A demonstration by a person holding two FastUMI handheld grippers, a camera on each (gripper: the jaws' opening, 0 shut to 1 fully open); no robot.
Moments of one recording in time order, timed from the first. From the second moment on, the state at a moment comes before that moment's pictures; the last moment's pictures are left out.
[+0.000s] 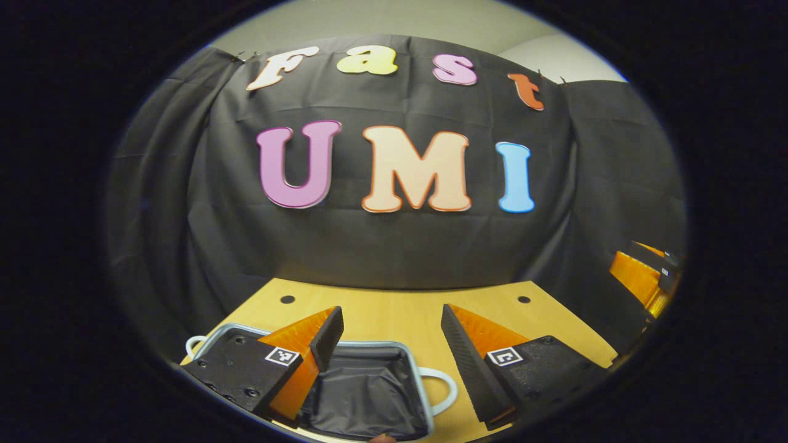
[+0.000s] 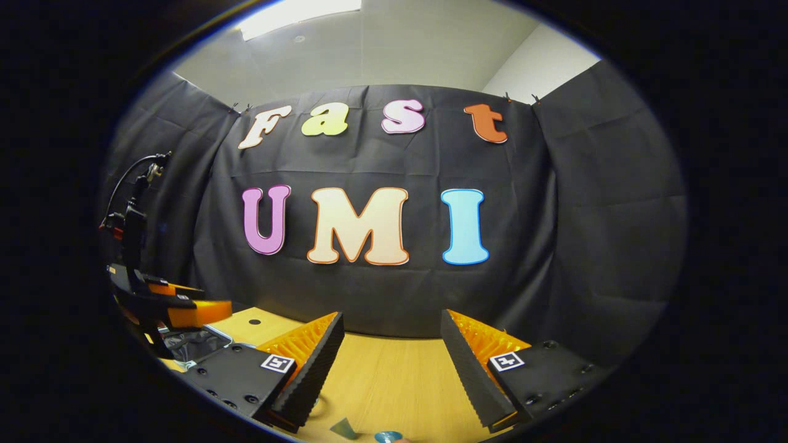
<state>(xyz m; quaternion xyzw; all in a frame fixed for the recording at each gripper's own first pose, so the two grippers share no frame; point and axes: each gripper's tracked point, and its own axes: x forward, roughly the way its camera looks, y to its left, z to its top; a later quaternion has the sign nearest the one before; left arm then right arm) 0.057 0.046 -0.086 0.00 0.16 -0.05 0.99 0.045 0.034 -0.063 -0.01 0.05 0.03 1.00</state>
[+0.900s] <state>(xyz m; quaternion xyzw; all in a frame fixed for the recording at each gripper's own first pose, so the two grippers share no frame) 0.009 -0.089 -0.215 -0.03 0.30 -0.13 0.94 0.011 -0.043 -0.077 -0.04 0.07 0.03 1.00</state>
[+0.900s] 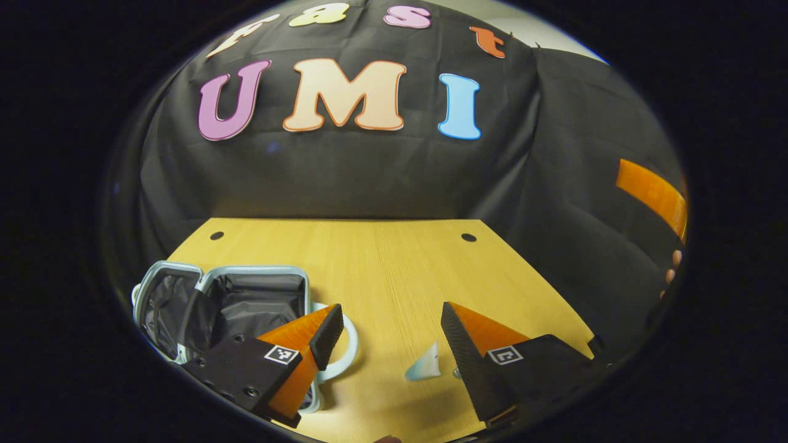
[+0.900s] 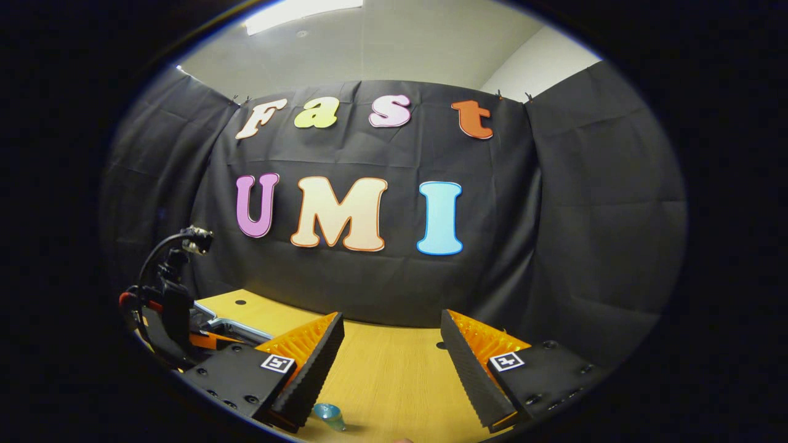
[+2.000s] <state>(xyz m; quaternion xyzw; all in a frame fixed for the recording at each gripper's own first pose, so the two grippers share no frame) -0.020 -0.118 -0.342 -0.03 0.43 -0.16 0.89 -0.017 -0.046 -0.120 -0.06 0.13 0.03 0.99</state>
